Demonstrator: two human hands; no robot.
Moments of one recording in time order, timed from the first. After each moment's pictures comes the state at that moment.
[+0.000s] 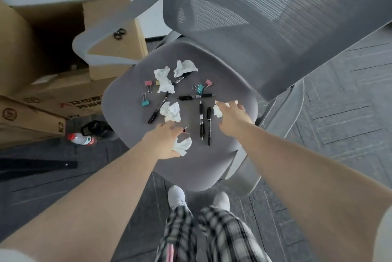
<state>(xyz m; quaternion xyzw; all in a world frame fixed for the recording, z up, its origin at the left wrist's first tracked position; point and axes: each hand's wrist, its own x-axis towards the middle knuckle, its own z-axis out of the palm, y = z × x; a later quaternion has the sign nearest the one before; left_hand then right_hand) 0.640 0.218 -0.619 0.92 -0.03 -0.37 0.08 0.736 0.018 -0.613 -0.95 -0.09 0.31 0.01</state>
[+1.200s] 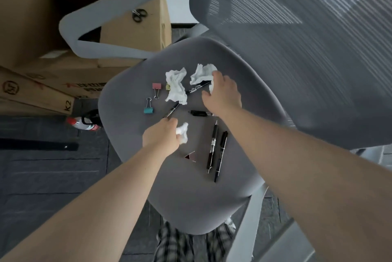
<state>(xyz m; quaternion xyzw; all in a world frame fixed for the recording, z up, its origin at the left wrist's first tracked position) 0.712 0.229 -0.702 0.93 0.24 -0.24 0.13 0.857 0.123 -0.679 -0.95 -0.15 0.22 0.17</state>
